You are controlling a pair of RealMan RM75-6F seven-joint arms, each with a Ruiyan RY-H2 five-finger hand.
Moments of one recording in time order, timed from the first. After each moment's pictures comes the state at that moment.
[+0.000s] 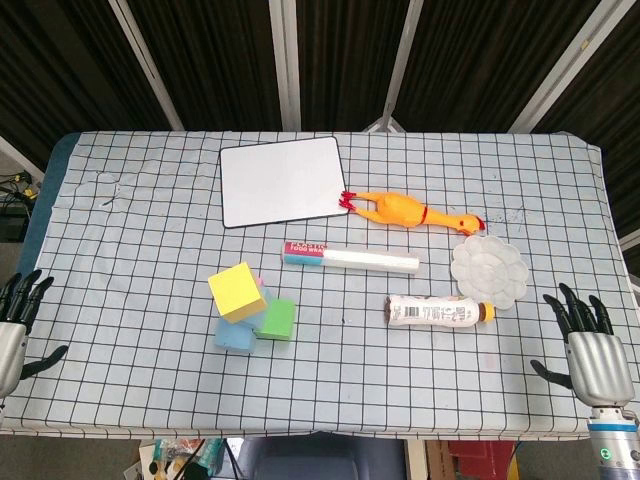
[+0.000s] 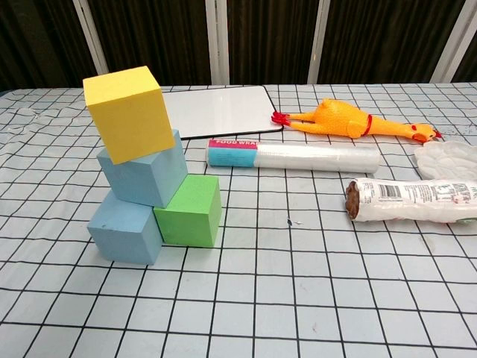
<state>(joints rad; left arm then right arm) -0.06 -1.15 -0.05 -1.57 1.57 1.58 0.11 0.07 -1.12 0.07 -1.68 -1.46 1.46 -0.12</state>
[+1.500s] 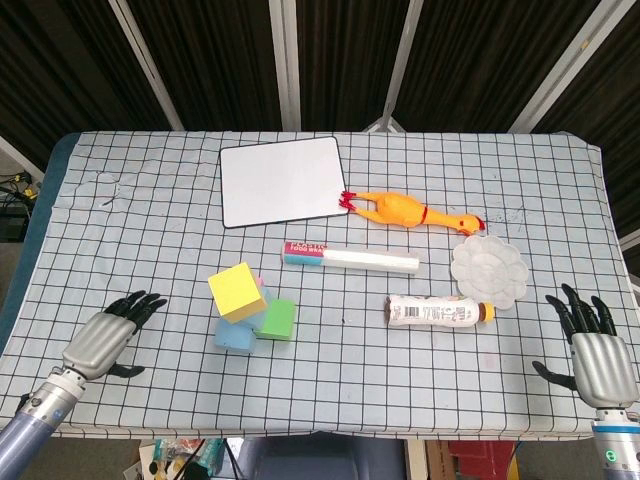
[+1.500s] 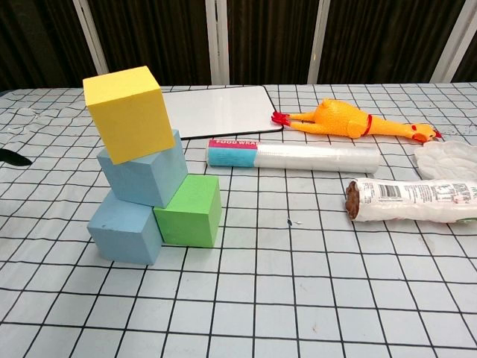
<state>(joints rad) -0.34 -1.08 0.00 -1.78 1.50 1.02 0.18 0.06 -1.10 0.06 -1.68 -1.47 1.47 -0.07</state>
